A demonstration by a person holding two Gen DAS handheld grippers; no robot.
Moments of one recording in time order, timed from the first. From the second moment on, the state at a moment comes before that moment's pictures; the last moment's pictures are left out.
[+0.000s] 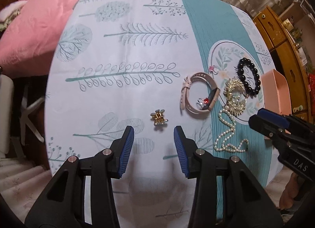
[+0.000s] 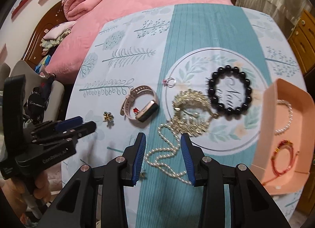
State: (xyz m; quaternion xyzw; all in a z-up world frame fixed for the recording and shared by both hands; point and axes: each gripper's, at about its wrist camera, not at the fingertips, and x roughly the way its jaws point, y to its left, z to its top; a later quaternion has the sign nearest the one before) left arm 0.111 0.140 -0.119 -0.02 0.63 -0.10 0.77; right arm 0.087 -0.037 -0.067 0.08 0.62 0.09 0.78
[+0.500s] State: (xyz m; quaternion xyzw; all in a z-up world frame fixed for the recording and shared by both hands) left arm 0.129 0.127 -0.152 -0.02 0.64 -0.10 0.76; right arm 0.157 0.003 -0.103 0.03 0.62 0.13 0.77
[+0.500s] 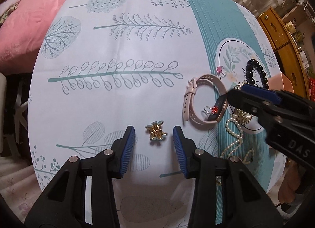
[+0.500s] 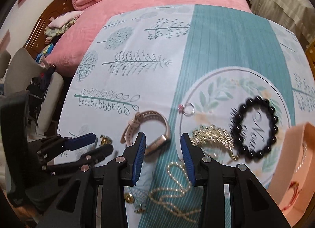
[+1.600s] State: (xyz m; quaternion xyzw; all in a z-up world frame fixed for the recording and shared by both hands) left arm 0.110 0.087 -0.087 0.01 0.59 -0.13 0.80; right arm 0.121 -0.050 -0.060 0.07 0.58 0.10 0.81
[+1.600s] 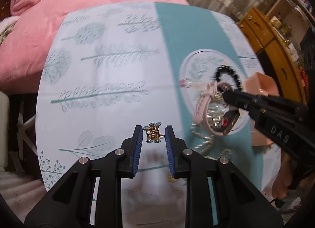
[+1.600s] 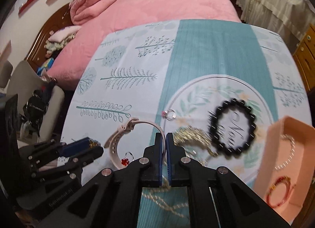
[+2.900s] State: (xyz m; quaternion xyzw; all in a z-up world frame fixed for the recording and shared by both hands) left arm 0.069 -0.213 -0.087 0.13 0.58 -0.29 0.75; right arm 0.053 -0.340 -0.061 0.18 0.54 -0.07 0.82
